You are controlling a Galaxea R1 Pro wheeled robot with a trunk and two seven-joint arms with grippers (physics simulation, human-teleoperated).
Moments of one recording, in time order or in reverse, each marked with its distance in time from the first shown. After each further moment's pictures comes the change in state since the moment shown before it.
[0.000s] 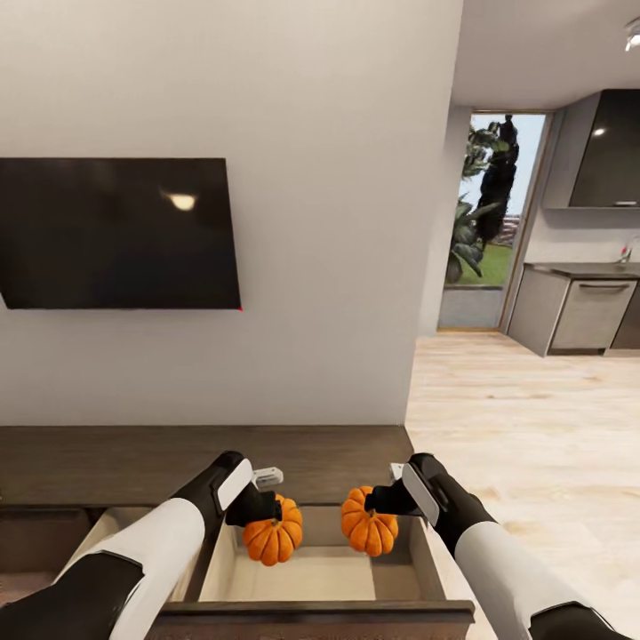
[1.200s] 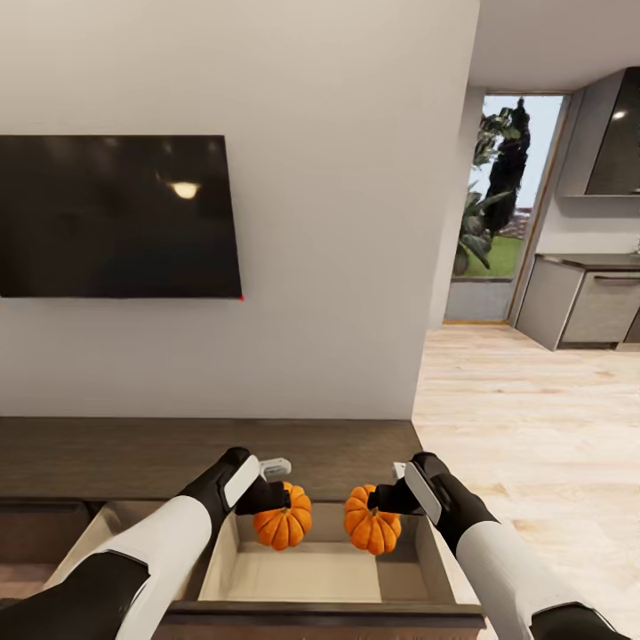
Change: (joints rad) left arm -0.004 -0.024 -0.003 -0.024 0.001 -0.057 -0.009; right arm -0.001 -0.002 -0.030 -0.002 0.004 0.001 -0.020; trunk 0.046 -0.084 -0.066
